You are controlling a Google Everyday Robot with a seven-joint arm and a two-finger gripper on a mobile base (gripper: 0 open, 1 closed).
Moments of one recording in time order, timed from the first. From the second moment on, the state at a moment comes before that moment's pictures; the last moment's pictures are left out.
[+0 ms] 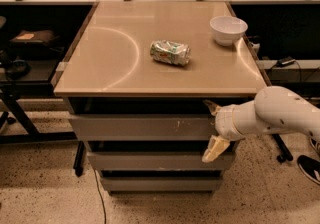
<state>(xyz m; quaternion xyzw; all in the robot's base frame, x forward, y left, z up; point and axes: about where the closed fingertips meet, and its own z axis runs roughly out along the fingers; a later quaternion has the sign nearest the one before) 0.536 -0.154 0.656 -0.66 0.67 0.06 0.33</state>
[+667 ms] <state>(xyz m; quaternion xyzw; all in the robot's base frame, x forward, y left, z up) 0.552 -0.165 0.631 -0.66 0.68 0.07 0.32</state>
